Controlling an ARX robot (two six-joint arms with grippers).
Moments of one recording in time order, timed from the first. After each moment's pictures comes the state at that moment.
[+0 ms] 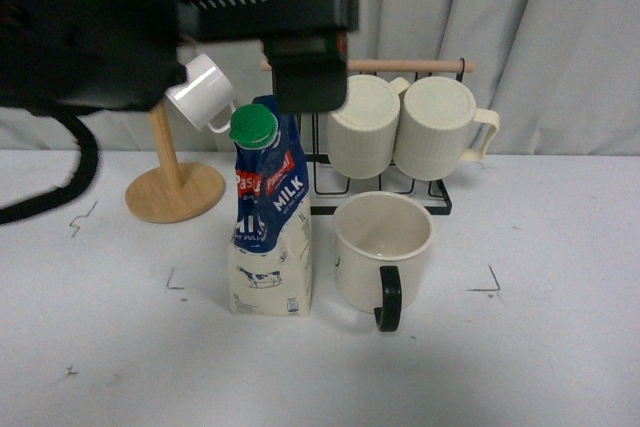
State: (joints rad) left arm -0.51 1.41 0.81 0.18 -0.20 -0.23; right arm 0.00 0.00 0.01 0.00 0.00 0.00
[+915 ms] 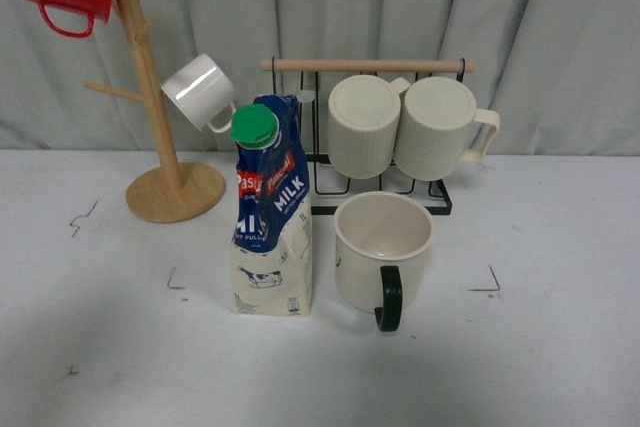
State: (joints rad) left arm -0.04 0.56 0.12 0.43 -0.03 -0.02; right arm 0.00 0.00 0.01 0.00 0.00 0.00
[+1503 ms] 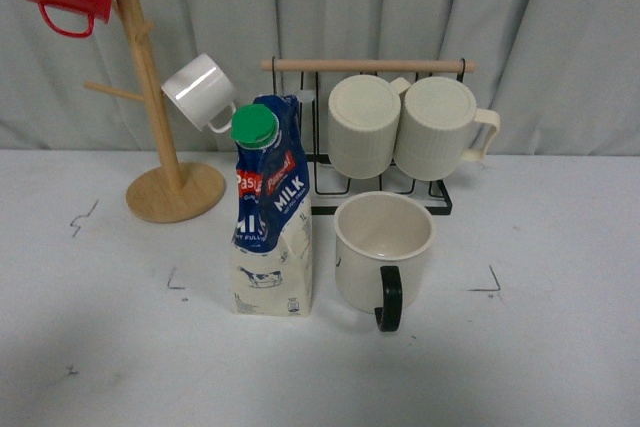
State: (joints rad) left arm 0.00 0.34 0.03 0.31 0.00 -0.01; right arm 0.00 0.00 0.01 0.00 0.00 0.00
